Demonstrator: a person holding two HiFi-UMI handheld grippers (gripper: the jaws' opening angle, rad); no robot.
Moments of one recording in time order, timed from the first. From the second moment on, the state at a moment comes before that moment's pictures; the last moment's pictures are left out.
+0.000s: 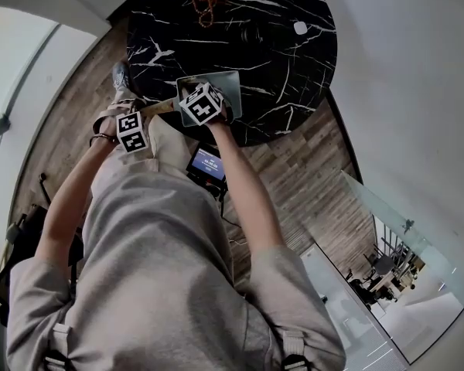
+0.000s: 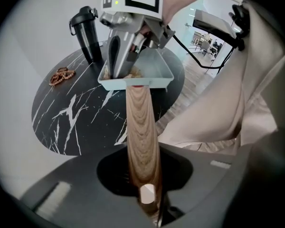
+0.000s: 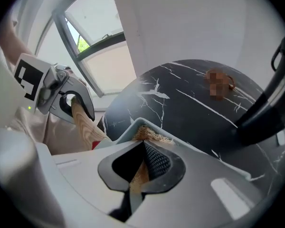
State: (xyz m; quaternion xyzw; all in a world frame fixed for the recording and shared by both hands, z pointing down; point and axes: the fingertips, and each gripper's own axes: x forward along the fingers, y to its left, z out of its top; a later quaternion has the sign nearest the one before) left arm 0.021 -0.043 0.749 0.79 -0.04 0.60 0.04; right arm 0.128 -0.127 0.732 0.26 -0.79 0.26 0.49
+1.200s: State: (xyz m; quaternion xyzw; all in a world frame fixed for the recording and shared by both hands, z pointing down) left arm 0.024 -0.041 0.752 0.80 -0.06 0.59 0.09; right arm 0.229 -0.107 0.735 0.30 -0.74 0.23 0.55
